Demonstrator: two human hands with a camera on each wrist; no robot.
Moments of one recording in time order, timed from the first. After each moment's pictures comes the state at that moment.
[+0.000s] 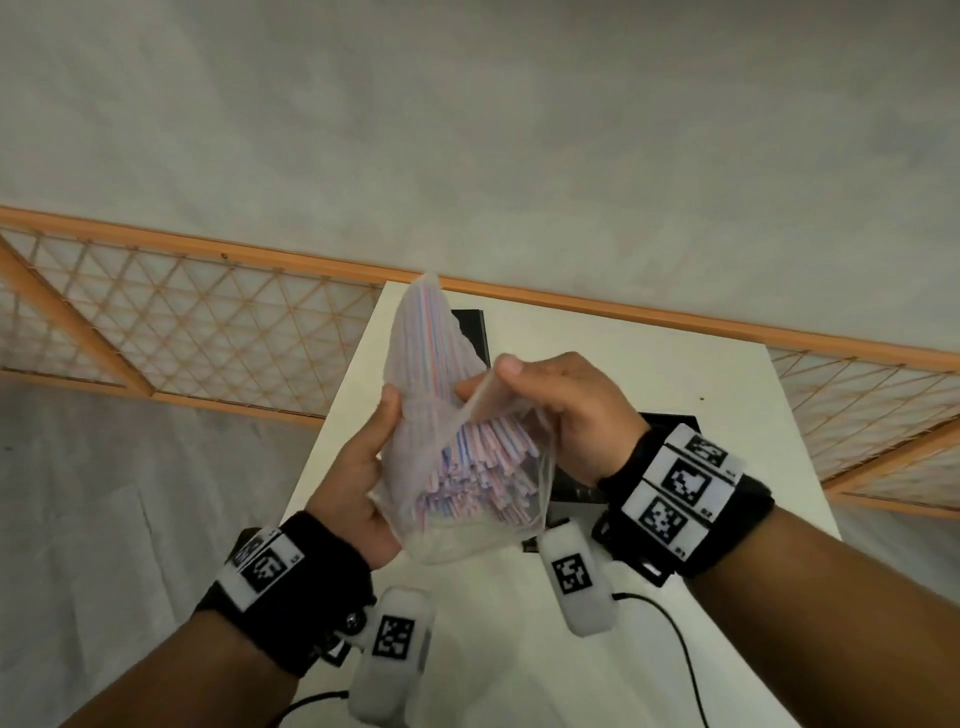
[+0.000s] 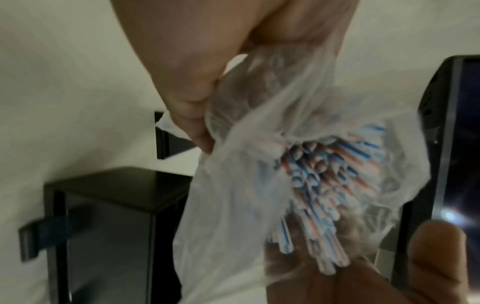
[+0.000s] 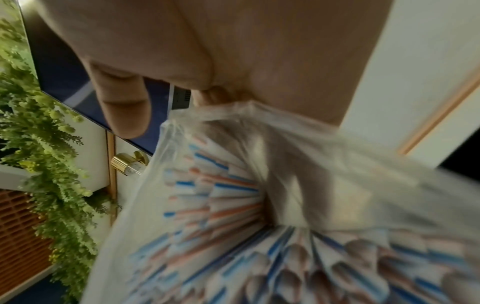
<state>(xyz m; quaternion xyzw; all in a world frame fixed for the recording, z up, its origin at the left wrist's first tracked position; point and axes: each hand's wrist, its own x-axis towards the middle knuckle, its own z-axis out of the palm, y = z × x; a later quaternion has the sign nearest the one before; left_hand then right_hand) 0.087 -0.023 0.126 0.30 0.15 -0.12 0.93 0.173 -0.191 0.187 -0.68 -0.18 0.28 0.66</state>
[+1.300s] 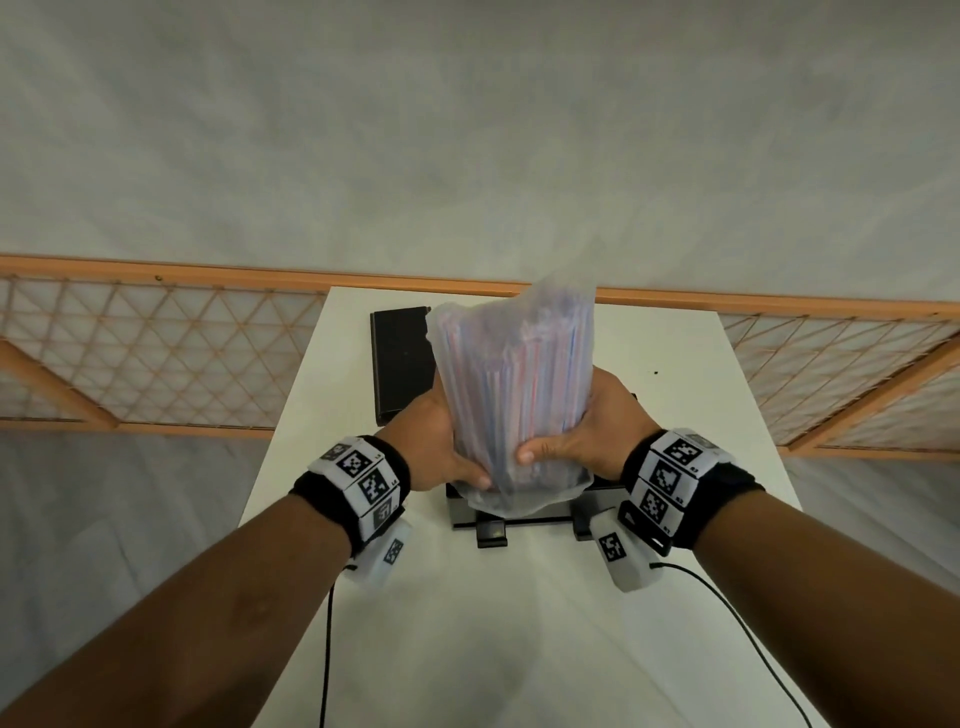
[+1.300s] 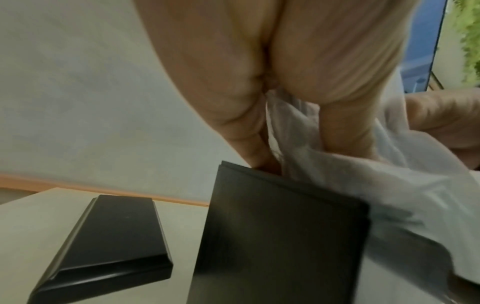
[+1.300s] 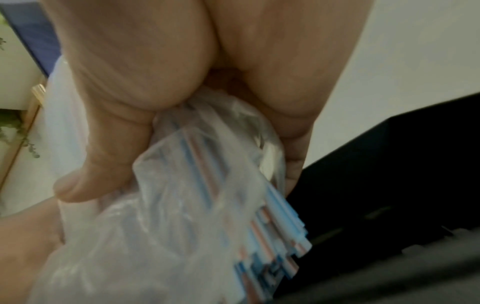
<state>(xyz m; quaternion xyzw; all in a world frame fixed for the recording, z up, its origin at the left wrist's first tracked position) 0.188 -0.074 0.083 0.88 -0.07 -0.15 0.44 0.222 -0.307 0.119 -0.81 -0.17 0.17 0.53</state>
